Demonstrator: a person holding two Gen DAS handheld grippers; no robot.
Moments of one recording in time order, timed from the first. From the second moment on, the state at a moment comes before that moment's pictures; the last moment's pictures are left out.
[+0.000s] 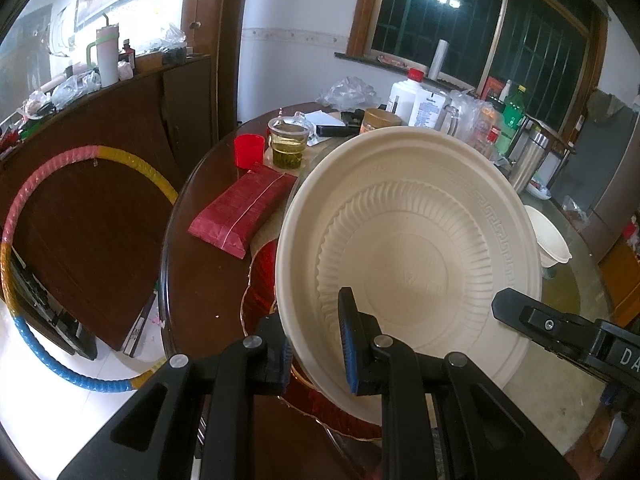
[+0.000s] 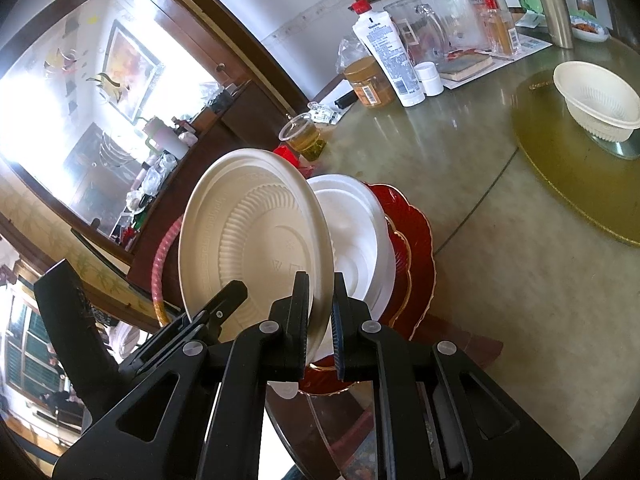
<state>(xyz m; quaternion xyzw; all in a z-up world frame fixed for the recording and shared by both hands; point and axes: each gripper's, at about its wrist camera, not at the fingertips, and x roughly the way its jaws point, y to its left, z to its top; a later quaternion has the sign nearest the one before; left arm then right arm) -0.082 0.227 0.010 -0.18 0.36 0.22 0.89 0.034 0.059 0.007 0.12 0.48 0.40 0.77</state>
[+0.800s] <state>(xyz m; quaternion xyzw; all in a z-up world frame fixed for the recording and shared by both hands) -0.076 0.228 -0.001 -0.17 0.37 0.21 0.89 0.038 0.061 0.001 0.12 0.49 0.39 0.77</state>
